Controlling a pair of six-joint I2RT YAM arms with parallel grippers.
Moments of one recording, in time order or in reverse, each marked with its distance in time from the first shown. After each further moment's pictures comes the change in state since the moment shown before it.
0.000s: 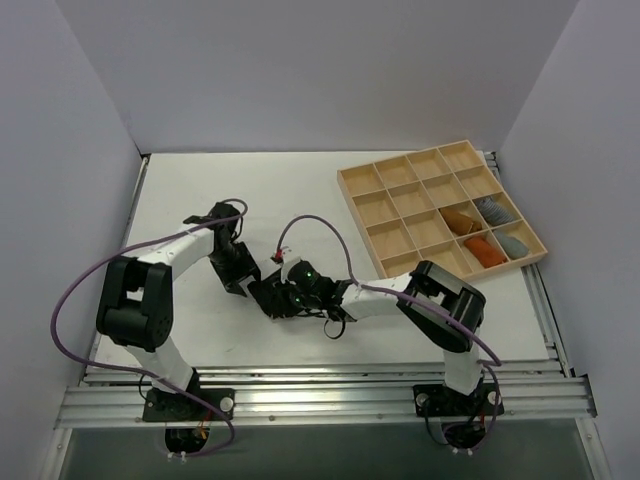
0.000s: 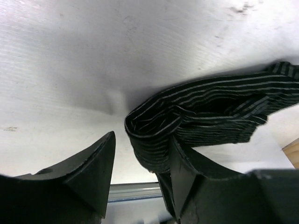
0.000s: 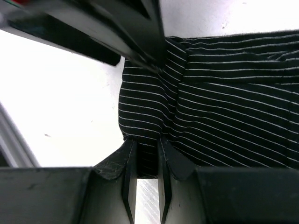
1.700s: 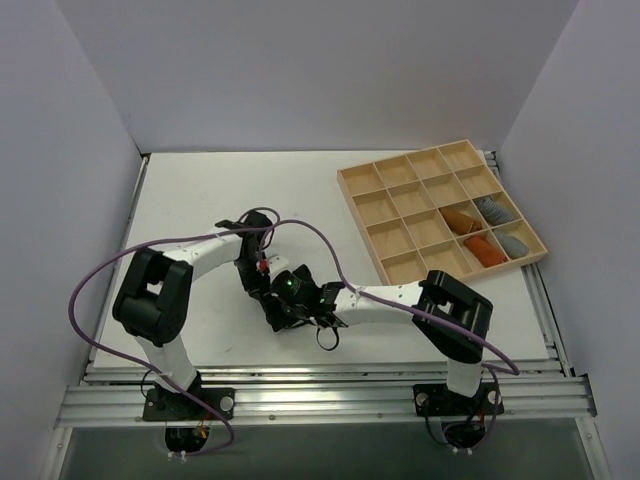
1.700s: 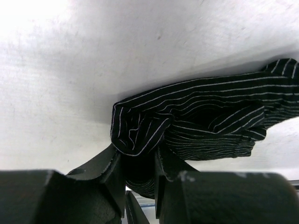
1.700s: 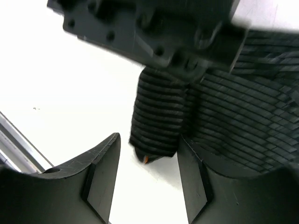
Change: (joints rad) left arm -0.187 0.043 0.016 0.031 -0.071 0.013; right arm 0.103 -0.076 0.088 -0.313 0.166 -0.015
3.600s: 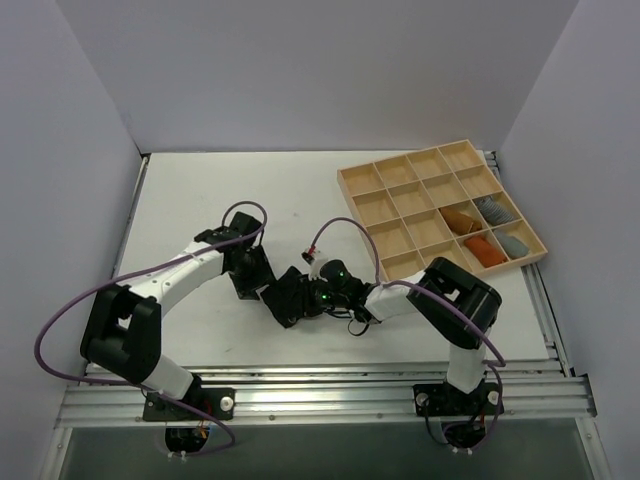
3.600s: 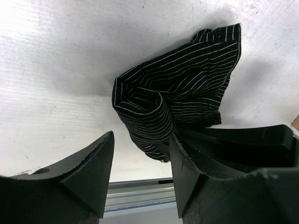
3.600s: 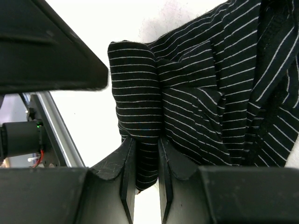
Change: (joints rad) left arm -0.012 -0.262 -0.100 0.029 -0.032 -0.086; right arm -0.238 0.013 -0.359 0.617 -0.429 0.235
